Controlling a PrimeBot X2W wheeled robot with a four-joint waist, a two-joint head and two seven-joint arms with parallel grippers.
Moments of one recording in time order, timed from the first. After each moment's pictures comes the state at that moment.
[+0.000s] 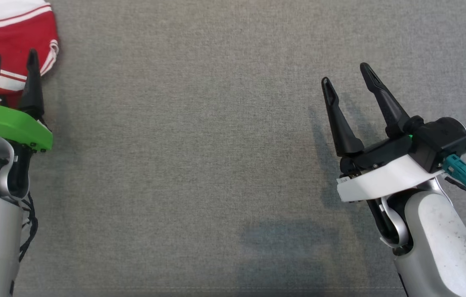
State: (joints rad) left arm -0.64 0.37 -0.13 0.46 -0.56 -0.10 -0.10; right arm -0.33 -0.11 0.21 -0.14 0.18 0.13 -0.07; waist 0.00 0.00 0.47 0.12
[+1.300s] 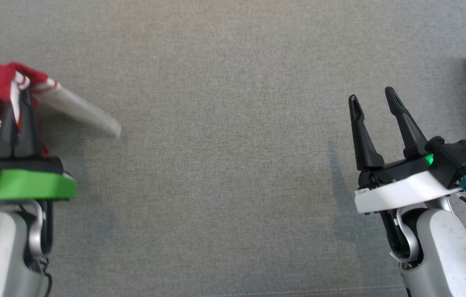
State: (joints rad) left arm -0.38 0.42 -0.20 0.10 -0.44 0.11 -0.25; right arm -0.25 -0.08 0.11 -0.08 0.21 0.13 -0.14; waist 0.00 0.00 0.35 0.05
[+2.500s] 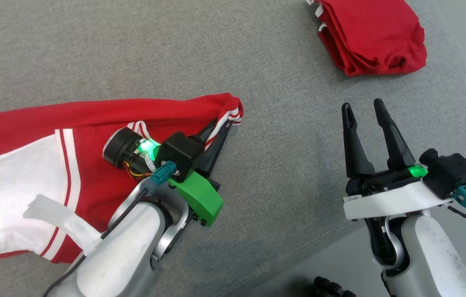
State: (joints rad) left arm -0.54 0.24 -0.67 0.06 -0.31 -0.04 0.05; right arm -0.24 -0.05 0.15 0.00 0.35 0.13 -0.26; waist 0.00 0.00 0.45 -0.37
